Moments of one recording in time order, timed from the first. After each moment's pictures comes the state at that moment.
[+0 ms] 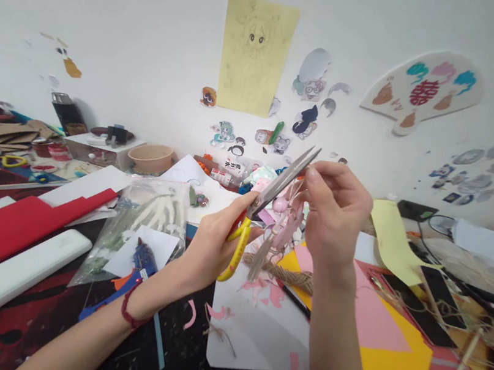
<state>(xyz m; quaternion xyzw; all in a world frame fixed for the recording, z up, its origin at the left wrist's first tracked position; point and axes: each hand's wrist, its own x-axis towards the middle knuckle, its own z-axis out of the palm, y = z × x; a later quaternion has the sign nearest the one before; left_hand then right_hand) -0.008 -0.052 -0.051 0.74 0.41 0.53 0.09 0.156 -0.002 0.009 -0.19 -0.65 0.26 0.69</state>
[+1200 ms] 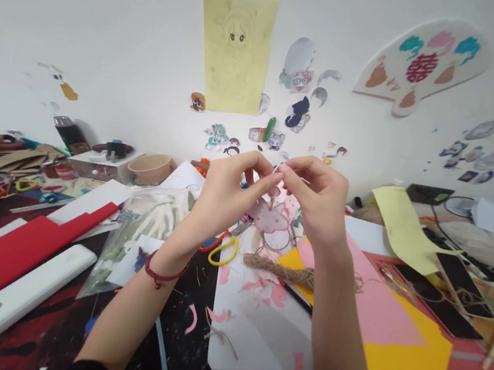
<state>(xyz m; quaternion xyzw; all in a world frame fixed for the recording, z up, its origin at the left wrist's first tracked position) 0.020 -0.014 0.035 0.74 0.37 0.55 0.09 0.178 0.025 0.011 -0.20 -0.66 0.31 0.66</state>
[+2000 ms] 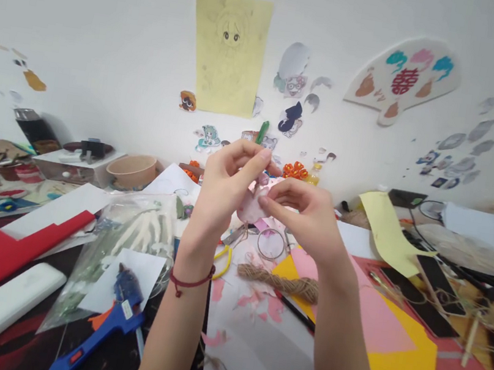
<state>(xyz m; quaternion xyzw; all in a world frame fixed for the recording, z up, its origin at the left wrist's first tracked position) 0.022 0.017 0.031 0.61 0.25 0.69 0.30 0.174 0.023 0.009 -0.30 -0.74 0.30 0.53</state>
